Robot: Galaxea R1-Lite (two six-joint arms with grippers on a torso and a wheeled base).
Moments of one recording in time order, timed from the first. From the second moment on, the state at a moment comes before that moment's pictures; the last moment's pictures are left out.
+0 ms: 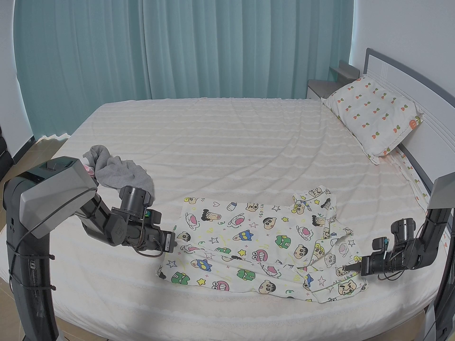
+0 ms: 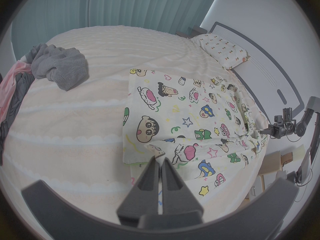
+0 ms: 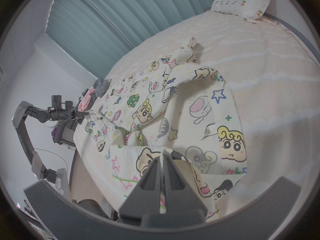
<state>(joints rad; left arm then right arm) -0.23 2.32 -1.02 -0.38 -0.28 -0.08 -0.16 2.30 -0.43 -0.87 0.65 -0.04</state>
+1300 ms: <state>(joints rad) -0.22 2.32 -0.94 -0.50 -0.20 -0.18 -0.15 2.41 -0.46 -1.35 0.63 0.17</state>
